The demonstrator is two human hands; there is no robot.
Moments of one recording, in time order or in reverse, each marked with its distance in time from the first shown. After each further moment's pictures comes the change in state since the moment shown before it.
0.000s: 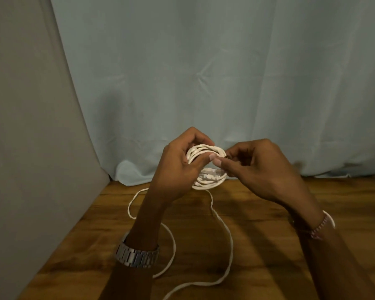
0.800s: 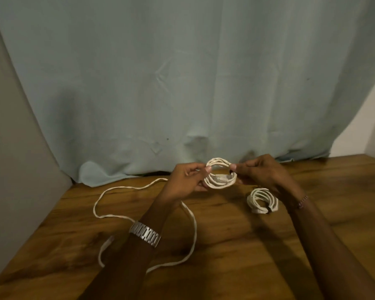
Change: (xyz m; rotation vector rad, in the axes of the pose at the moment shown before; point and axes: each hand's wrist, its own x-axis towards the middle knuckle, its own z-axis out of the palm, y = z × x) left_hand -0.010 -0.049 0.109 -0.443 -0.241 -0.552; right_hand -0.038 0.109 -0.062 0.260 0.027 0.523
